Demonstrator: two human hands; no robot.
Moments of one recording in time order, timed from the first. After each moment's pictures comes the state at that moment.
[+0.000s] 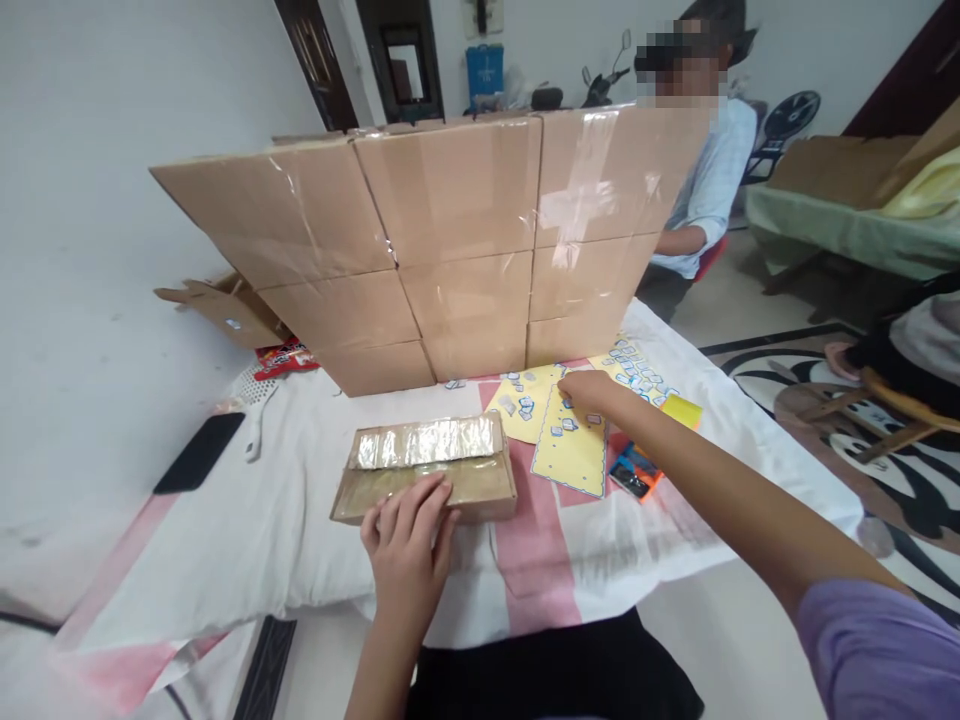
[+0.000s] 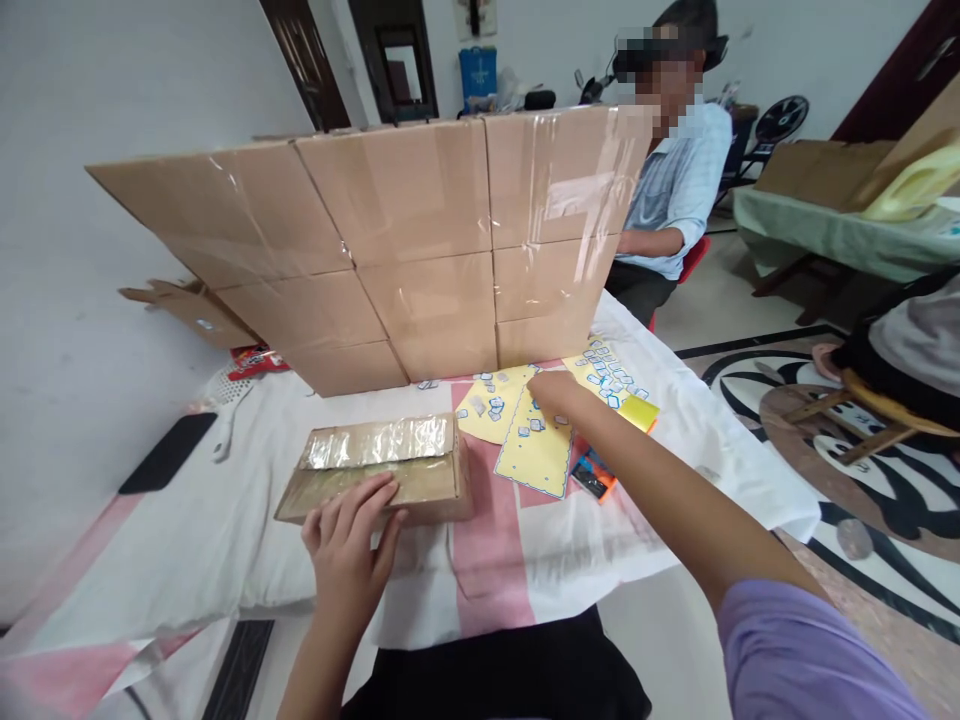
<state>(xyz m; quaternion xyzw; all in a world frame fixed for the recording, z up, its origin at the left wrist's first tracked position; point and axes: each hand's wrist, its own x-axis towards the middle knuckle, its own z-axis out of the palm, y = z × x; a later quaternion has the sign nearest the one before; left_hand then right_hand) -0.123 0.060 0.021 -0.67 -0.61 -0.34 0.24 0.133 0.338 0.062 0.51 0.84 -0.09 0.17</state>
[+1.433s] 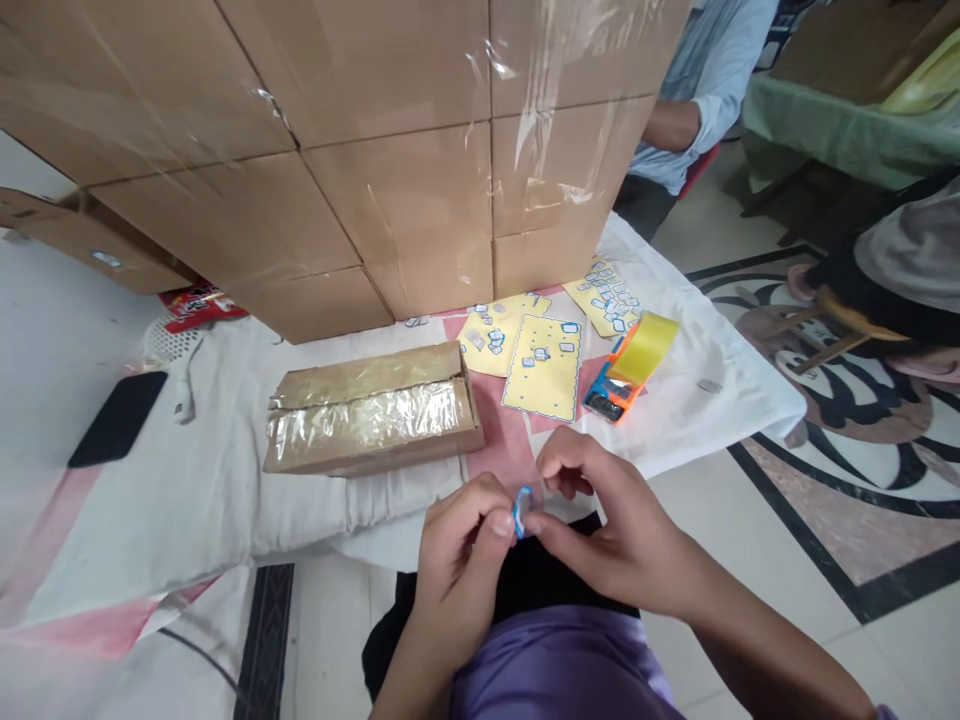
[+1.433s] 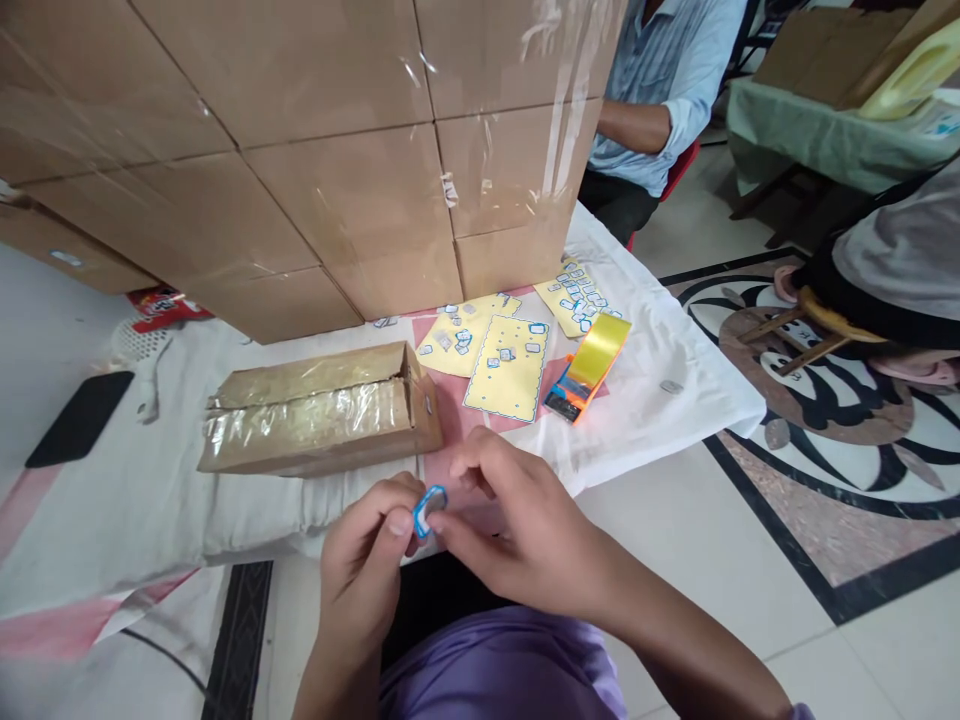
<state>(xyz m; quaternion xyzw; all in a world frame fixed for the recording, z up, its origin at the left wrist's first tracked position) -0.031 0.020 0.070 -0.55 -0.45 -0.56 -0.43 0.143 0.074 0.104 0.32 0.78 -0.39 -0.36</state>
